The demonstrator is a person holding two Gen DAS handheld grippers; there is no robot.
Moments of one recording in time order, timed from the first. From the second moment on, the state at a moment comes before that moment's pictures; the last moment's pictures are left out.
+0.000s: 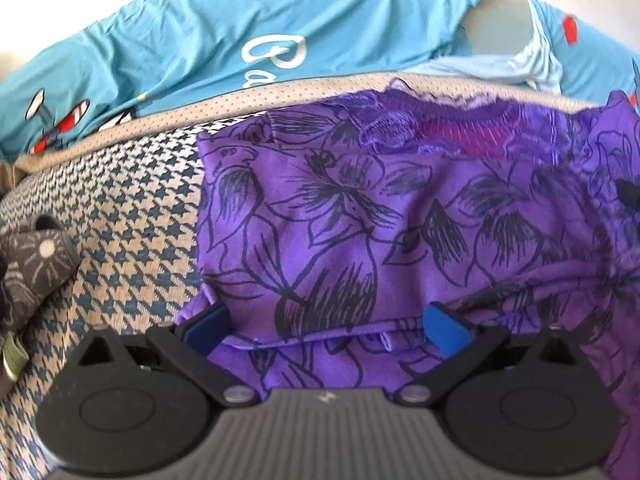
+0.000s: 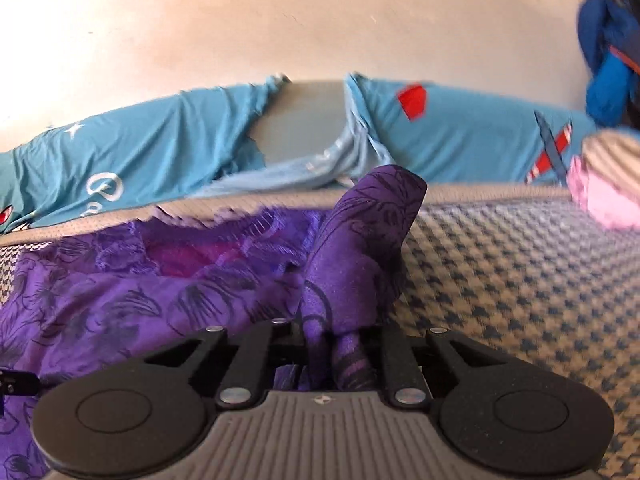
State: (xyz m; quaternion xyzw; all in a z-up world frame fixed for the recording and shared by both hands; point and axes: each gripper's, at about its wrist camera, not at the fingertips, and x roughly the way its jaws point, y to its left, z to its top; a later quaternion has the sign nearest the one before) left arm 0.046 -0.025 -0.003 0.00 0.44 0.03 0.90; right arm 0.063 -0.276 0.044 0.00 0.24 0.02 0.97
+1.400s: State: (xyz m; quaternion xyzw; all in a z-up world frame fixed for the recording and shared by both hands) left arm 0.026 0.142 0.007 -0.16 0.43 0.18 0.87; right arm 0.026 -0.025 0.021 -0.18 0.18 0.28 0.92
